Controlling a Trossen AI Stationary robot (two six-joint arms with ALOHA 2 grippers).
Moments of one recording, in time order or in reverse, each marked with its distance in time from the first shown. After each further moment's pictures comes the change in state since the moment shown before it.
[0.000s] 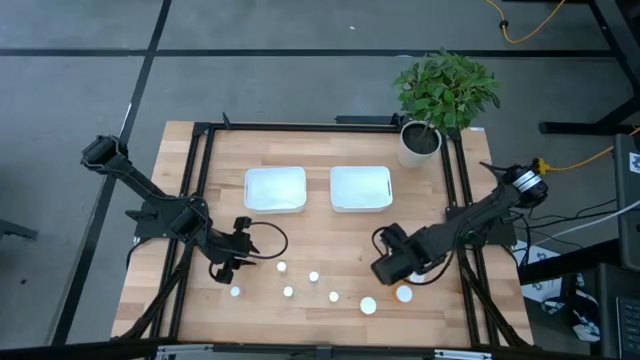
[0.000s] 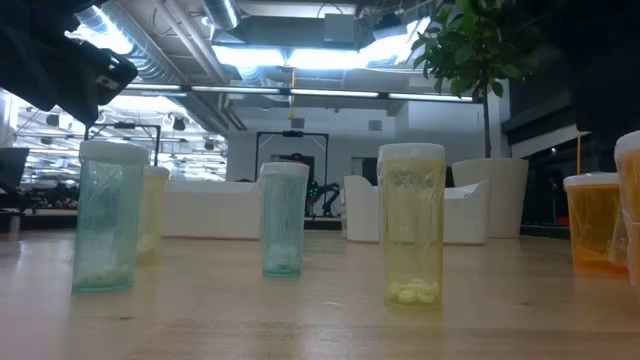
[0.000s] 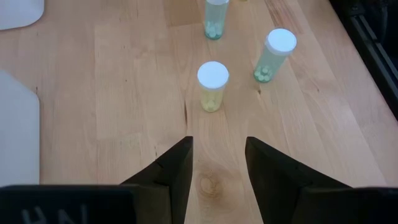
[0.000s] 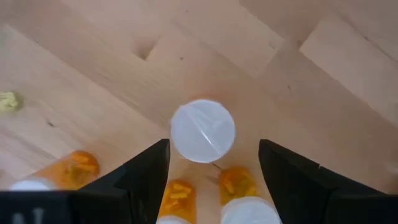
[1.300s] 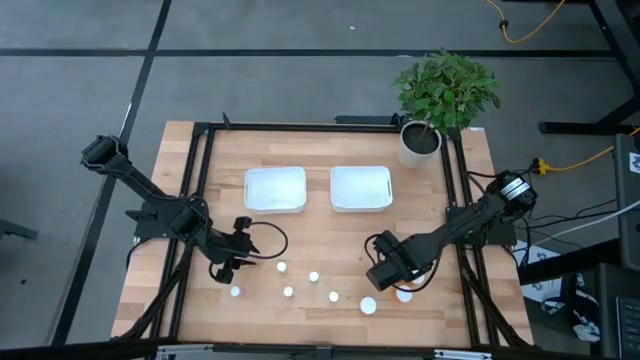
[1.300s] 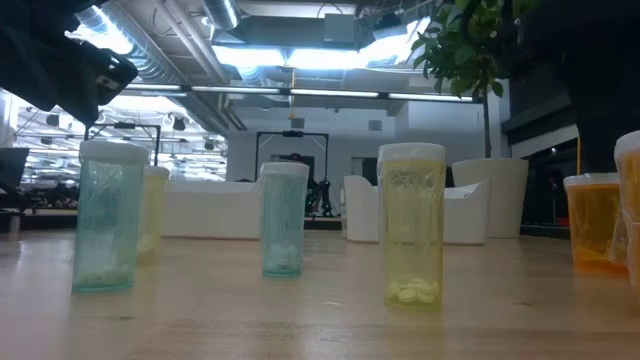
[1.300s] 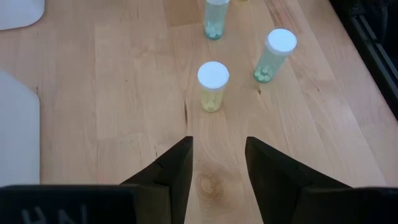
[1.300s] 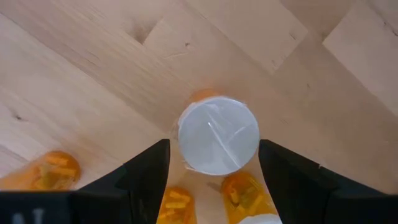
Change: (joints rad) left arm 0.000 0.000 0.000 0.000 -0.001 0.000; right arm 0.000 0.091 -0.012 0.047 -0.031 -0.052
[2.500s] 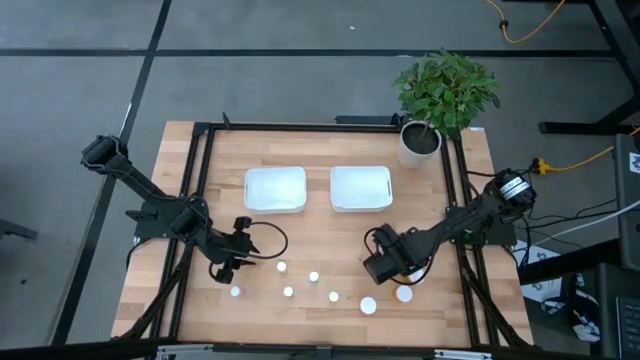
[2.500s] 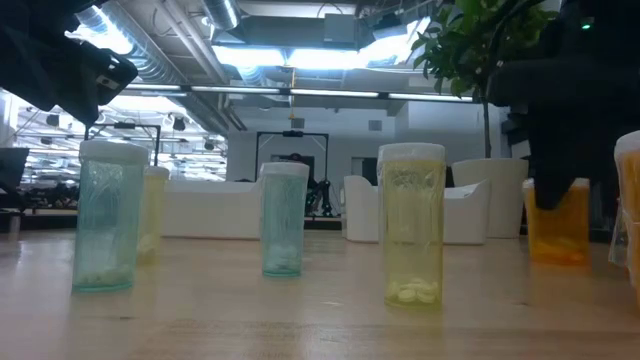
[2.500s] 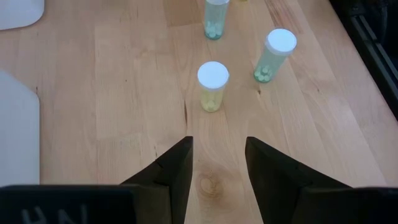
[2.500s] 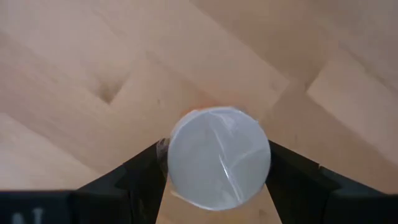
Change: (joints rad) left arm 0.000 0.000 0.000 0.000 0.000 0.000; right arm -0.039 -0.002 -0.124 0.126 0.163 0.003
